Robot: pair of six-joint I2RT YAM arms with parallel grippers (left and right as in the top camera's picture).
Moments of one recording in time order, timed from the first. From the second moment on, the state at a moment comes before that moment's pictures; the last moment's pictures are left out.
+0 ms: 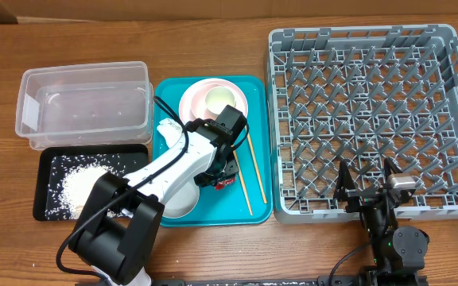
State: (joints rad) left arm -0.57 1.82 1.17 -0.88 -0.01 -0.89; right arm 0.01 0.01 0.02 -0.03 -0.08 0.12
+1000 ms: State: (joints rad) left arm -0.59 1.82 1.11 -0.80 -0.04 -0.90; right arm 0.01 0.01 0.02 -0.03 -0.08 0.12
